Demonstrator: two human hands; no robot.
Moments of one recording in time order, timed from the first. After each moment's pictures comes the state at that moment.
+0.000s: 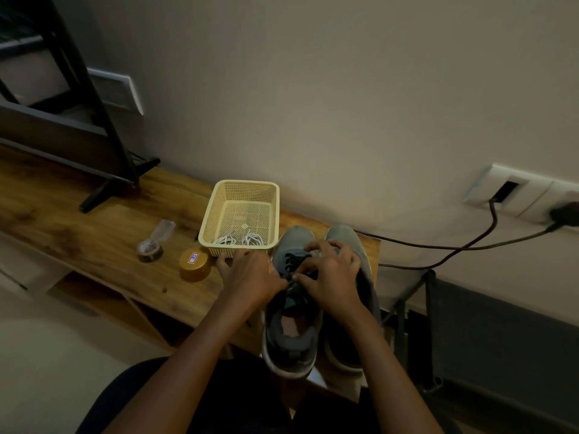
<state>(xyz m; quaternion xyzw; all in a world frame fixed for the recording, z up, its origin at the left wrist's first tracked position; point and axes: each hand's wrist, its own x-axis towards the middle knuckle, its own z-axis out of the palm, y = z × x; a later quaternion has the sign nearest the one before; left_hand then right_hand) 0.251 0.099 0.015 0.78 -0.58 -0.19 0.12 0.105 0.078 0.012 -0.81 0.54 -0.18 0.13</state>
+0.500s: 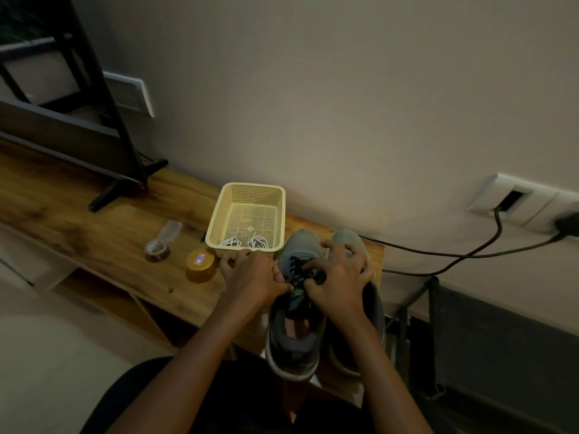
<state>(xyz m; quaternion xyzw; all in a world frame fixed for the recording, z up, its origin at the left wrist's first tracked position) 0.252 0.106 0.025 0.78 -0.58 -0.18 0.14 0.110 0.083 0.009 -0.77 0.59 -0.23 0.12</state>
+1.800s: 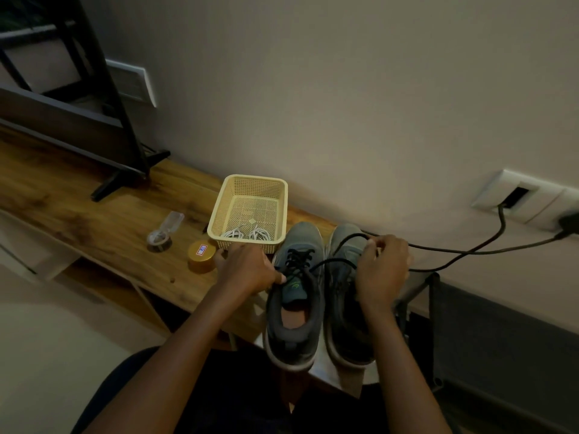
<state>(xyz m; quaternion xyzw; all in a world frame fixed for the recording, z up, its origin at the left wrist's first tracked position) 0.266 0.103 0.023 0.80 -0.56 -0.21 0.10 0.086 0.068 0.024 -0.54 0.72 -0.43 0.11</state>
